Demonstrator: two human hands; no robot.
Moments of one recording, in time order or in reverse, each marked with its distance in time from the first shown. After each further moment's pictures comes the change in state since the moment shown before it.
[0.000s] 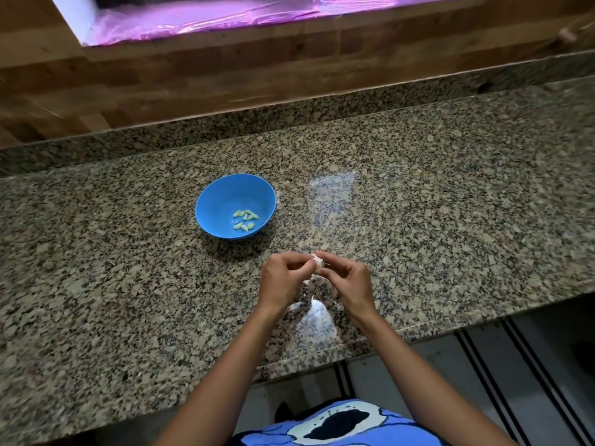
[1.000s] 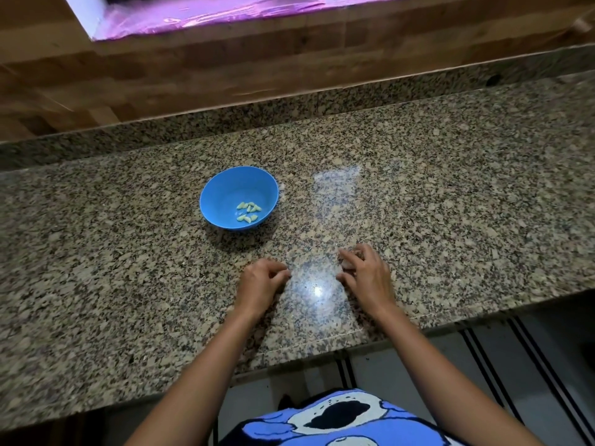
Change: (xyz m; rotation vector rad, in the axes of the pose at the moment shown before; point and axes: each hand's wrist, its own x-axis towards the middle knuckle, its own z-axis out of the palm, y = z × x) left_hand -0.002 -0.050 -0.027 0.465 0.014 -0.021; right_hand 0.007 0.027 -0.034 -1.068 -0.039 -0.059
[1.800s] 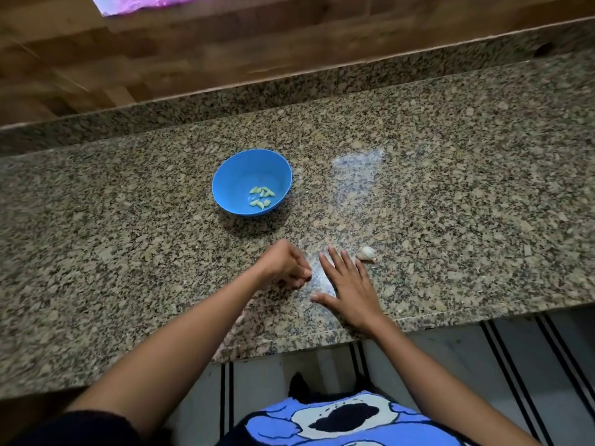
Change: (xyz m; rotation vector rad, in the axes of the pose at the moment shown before) left_hand 0.029 0.022 -0.012 -0.237 -0.578 -0.286; right_hand -0.021 -0.018 0.034 0.003 -0.360 -0.267
